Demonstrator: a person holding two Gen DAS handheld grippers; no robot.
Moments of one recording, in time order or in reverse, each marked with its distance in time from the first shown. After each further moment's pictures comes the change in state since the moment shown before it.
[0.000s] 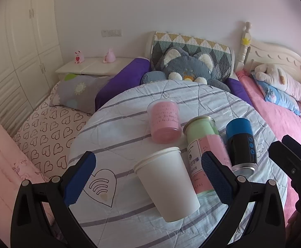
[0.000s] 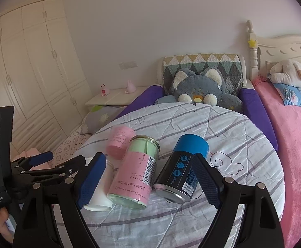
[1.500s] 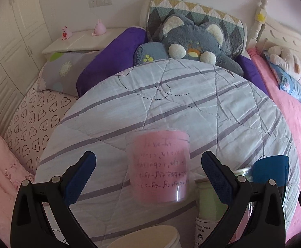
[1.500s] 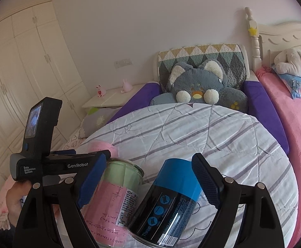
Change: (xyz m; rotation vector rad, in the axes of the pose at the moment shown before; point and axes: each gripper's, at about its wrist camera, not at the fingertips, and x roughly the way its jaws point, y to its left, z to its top) left arm 0.148 -0.022 0.069 0.008 0.254 -0.009; right arm 0.070 -0.043 0.029 0.065 0.025 0.022
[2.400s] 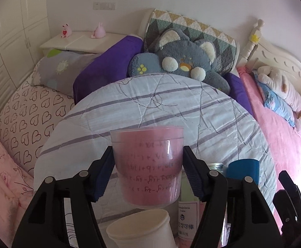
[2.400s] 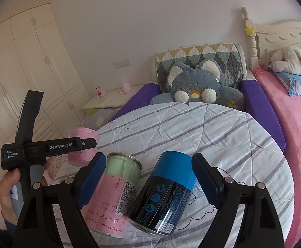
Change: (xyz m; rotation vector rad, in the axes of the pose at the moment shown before) left arm -0.050 0.014 -0.008 -0.079 -0.072 -0.116; right arm -0.023 -0.002 -0.006 0.012 -0.008 -0.005
